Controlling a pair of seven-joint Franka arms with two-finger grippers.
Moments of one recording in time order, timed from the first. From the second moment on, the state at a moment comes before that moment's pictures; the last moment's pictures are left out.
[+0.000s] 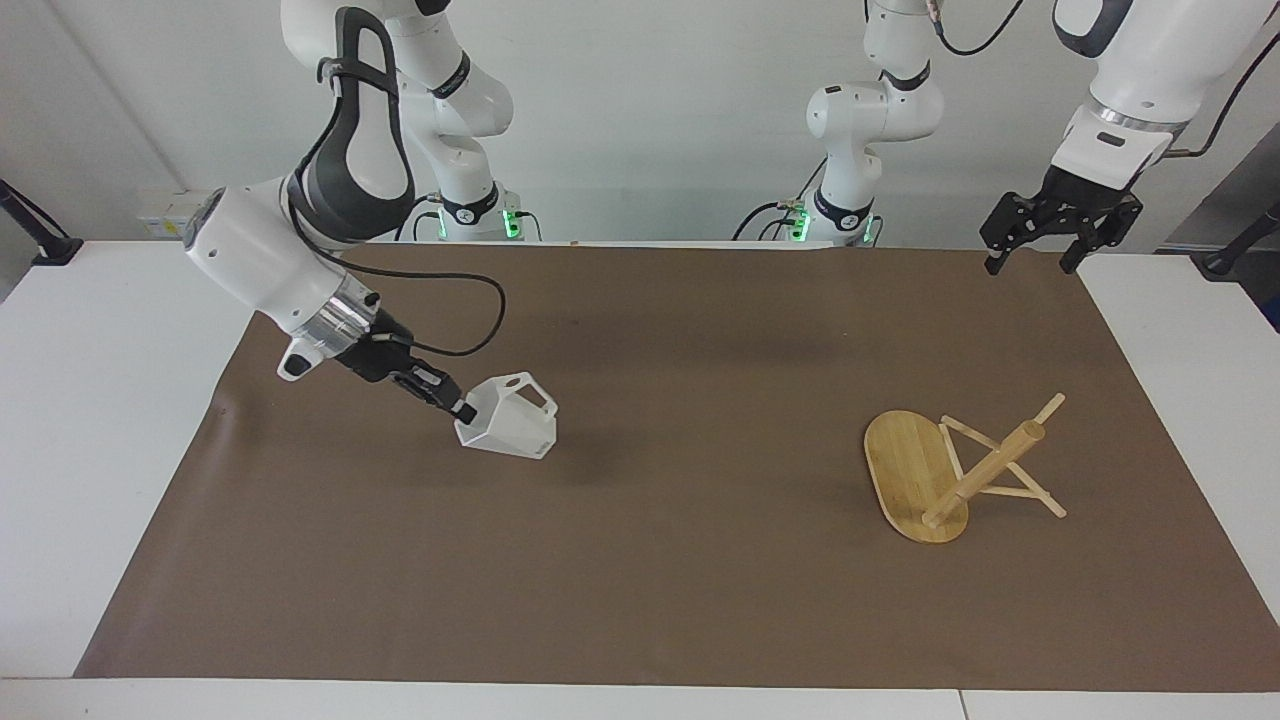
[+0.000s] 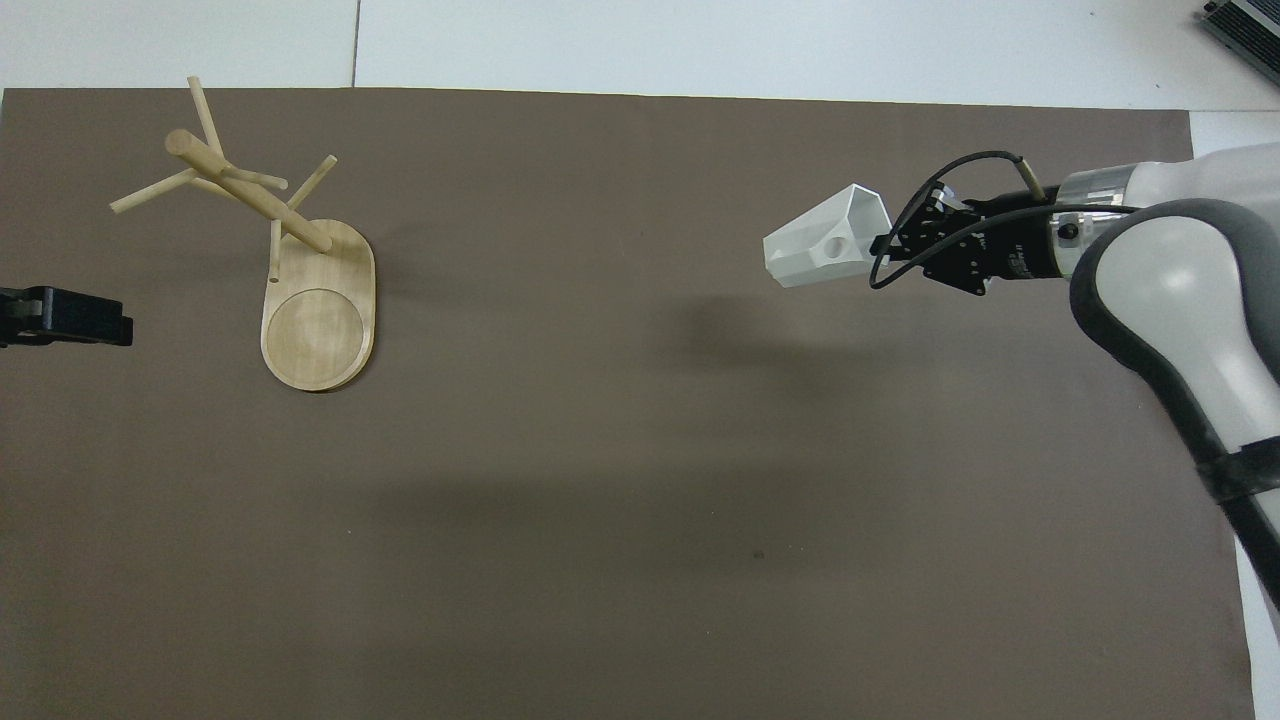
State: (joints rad) left arm -0.02 -0.11 -0.04 -1.69 0.00 1.63 -0.01; right arm -0.10 0.22 0.19 -1.77 0.72 2.13 0.33
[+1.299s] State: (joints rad) left arm -0.06 -0.16 -0.05 -1.78 -0.12 1.73 -0.10; right arm 0.36 0.22 0.21 -1.77 1.28 2.50 0.48
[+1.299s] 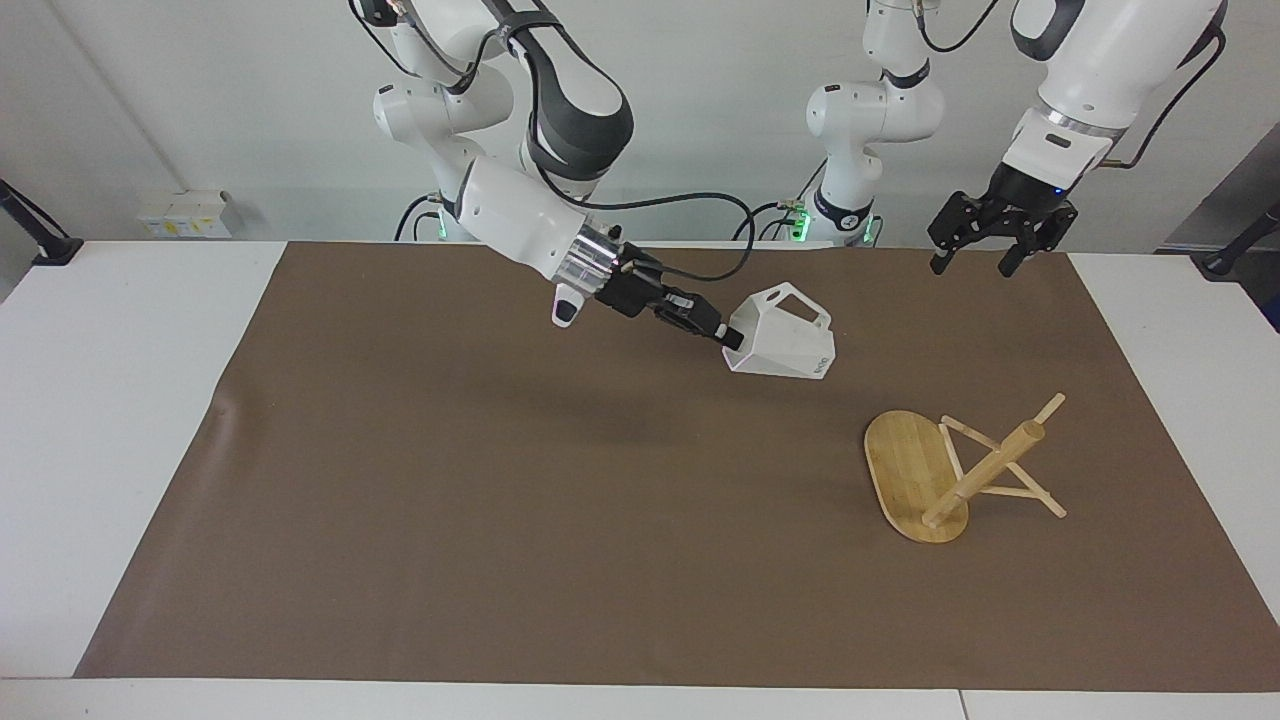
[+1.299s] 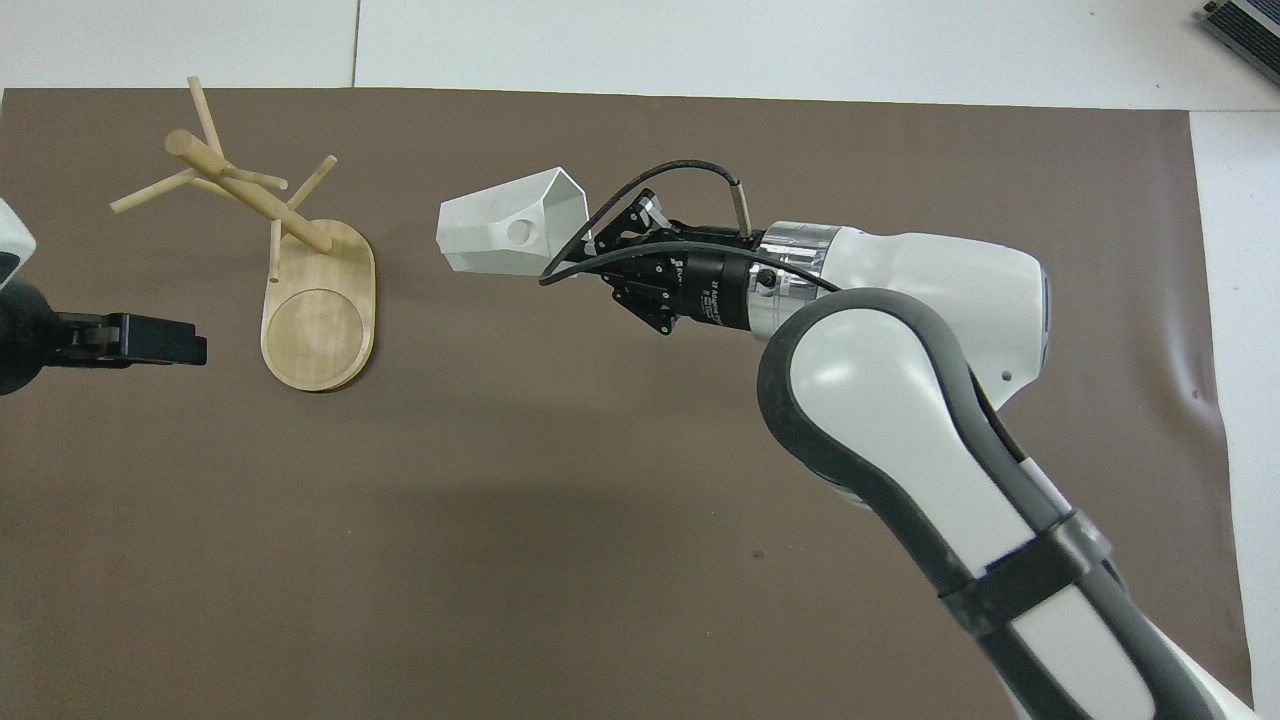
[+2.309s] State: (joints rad) left arm -0.11 -0.16 -0.03 -1.83 -0.19 1.83 0.93; right arm 0.40 0.22 0.20 -1.78 1.38 2.52 0.53
